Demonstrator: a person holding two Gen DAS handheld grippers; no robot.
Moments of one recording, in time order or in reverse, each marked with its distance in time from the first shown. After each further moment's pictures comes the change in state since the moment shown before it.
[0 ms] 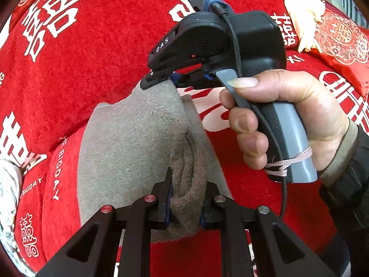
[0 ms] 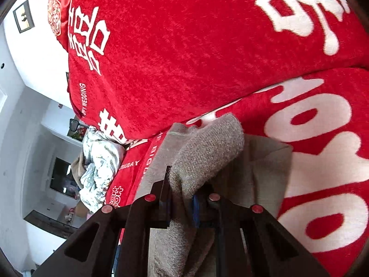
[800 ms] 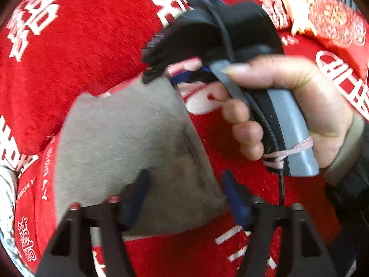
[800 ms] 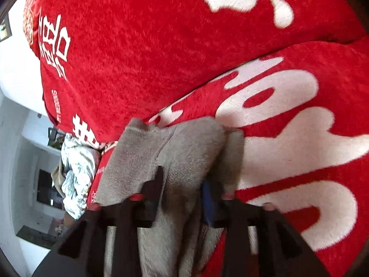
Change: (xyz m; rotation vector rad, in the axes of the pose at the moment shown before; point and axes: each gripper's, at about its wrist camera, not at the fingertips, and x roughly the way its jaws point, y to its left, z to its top) left arm 0.016 -0.011 -0.014 0.025 0.029 -0.005; right arm -0.006 -0.045 -0.013 0.077 -0.027 -0.133
